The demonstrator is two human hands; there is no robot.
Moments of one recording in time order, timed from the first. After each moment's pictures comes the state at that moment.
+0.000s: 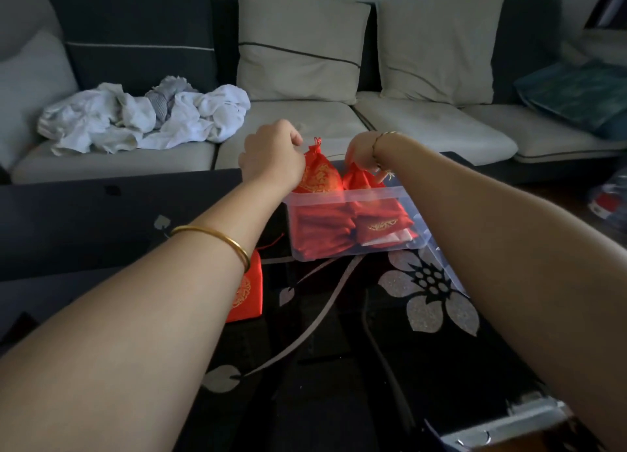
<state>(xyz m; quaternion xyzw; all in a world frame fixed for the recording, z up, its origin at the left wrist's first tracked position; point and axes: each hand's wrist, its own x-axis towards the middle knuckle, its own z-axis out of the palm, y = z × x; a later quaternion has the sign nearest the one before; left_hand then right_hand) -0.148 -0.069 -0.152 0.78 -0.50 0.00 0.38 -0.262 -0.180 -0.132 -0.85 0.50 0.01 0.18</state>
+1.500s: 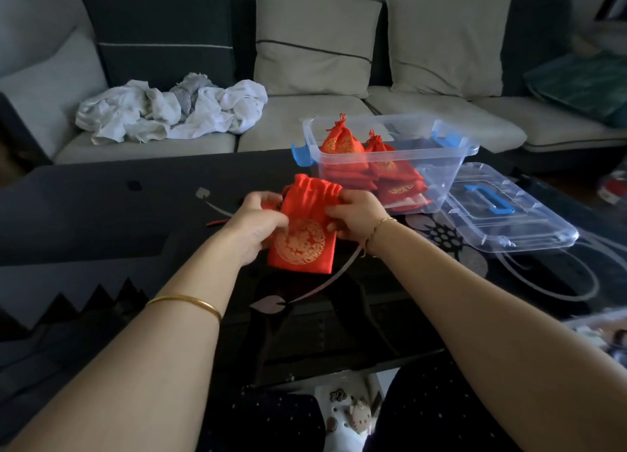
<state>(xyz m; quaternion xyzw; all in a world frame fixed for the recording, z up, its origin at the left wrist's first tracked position) -0.117 0.055 -0.236 0.68 -0.32 -0.40 0.52 -0.262 -0.024 -0.237 -0.65 0.44 -0.28 0.55</state>
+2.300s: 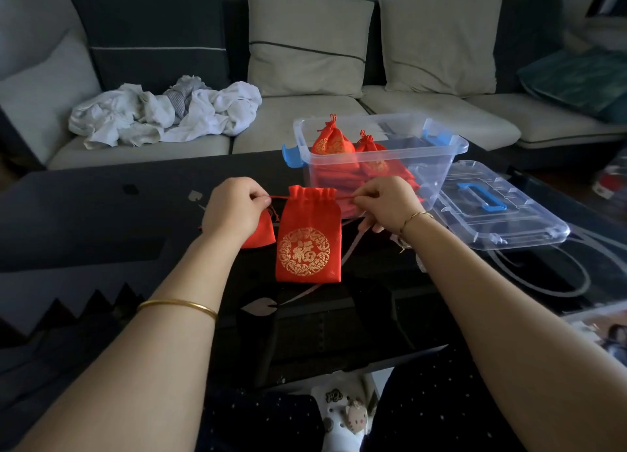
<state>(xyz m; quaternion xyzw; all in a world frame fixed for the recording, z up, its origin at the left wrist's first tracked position) -0.115 0.061 -0.213 0.79 -0.50 -0.03 0.35 -0.312 -0.047 -0.228 -0.77 0.45 -0.29 0.34</state>
